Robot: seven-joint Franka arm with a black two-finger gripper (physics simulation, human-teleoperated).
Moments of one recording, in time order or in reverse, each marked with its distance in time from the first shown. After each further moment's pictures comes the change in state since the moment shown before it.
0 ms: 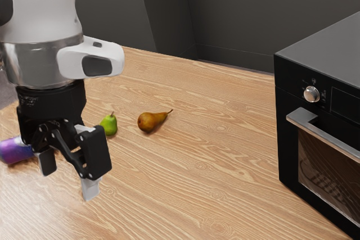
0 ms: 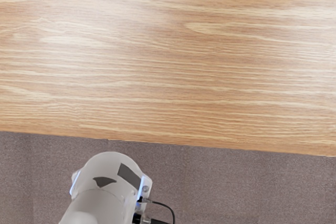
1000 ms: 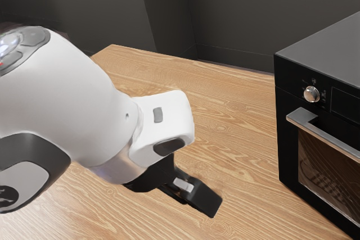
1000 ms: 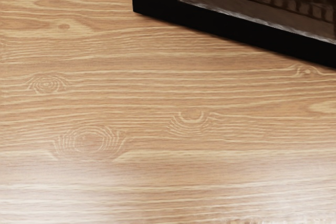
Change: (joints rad) arm -0.166 -0.177 -0.074 -0.548 0.220 0.980 -0.037
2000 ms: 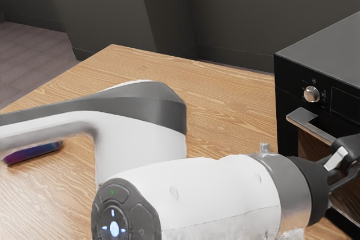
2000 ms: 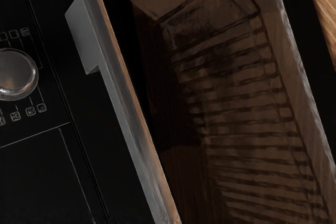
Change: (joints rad) arm 0.022 0.348 -0.148 0.122 0.672 0.690 1.415
